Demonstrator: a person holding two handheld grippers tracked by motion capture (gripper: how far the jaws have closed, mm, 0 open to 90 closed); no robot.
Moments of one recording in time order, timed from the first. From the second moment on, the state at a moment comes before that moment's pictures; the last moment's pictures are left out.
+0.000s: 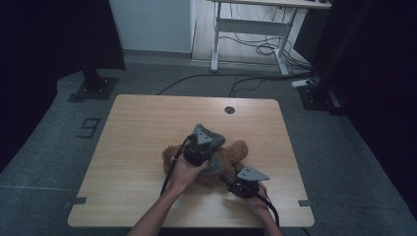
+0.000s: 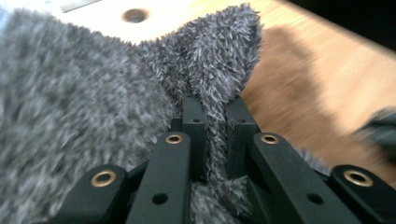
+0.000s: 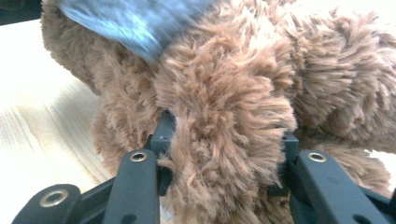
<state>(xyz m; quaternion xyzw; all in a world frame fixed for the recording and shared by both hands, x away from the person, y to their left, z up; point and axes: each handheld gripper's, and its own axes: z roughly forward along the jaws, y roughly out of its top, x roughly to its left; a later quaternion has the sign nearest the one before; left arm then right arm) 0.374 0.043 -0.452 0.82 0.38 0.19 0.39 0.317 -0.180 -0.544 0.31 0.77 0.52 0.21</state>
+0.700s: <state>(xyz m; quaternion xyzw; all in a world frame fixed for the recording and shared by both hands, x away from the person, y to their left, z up) 0.356 0.150 -0.458 0.76 0.44 0.19 0.44 0.317 -0.175 -0.545 0.31 0.76 0.51 0.24</state>
